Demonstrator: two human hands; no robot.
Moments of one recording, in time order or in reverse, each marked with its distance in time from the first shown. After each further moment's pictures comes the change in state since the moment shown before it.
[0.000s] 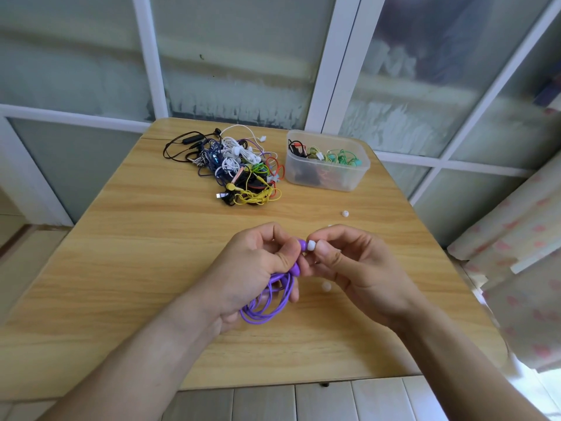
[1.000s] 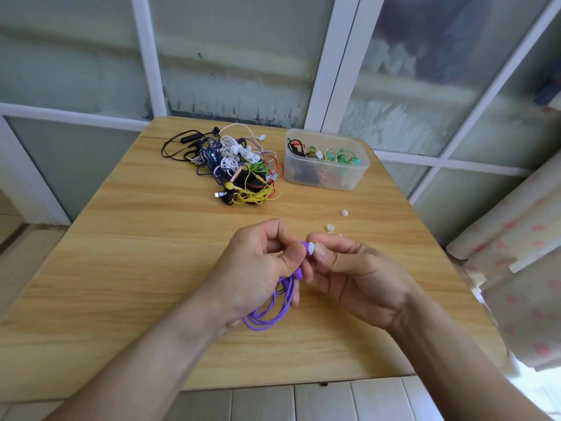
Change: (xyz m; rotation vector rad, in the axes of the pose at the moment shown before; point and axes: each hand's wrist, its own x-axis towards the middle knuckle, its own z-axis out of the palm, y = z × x) left_hand -0.003 0.003 0.007 0.105 0.009 0.131; right_hand 0.001 -0.008 0.008 0.284 0.023 0.285
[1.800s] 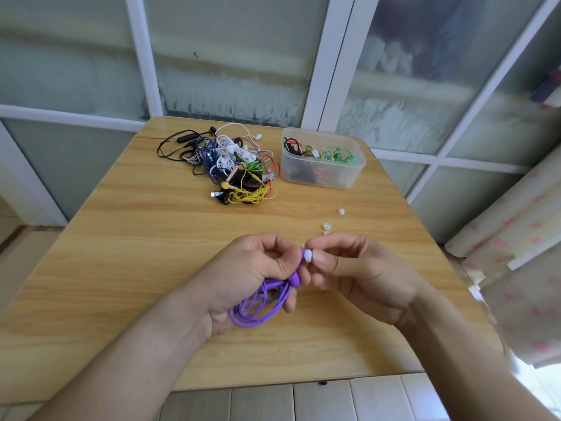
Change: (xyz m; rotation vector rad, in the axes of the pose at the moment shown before) left_hand 0.001 0.000 -0.004 -0.190 -0.153 -0.235; right_hand -0.005 -0.007 -0.013 -0.170 -0.034 -0.023
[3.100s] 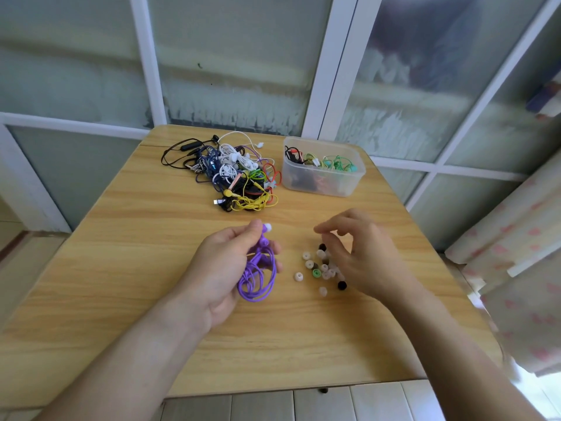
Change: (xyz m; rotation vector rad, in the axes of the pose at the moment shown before) left_hand 0.007 0.004 -0.008 -0.193 0.440 0.064; right_hand 0.025 -0.002 -0.023 -1.338 0.462 -0.410
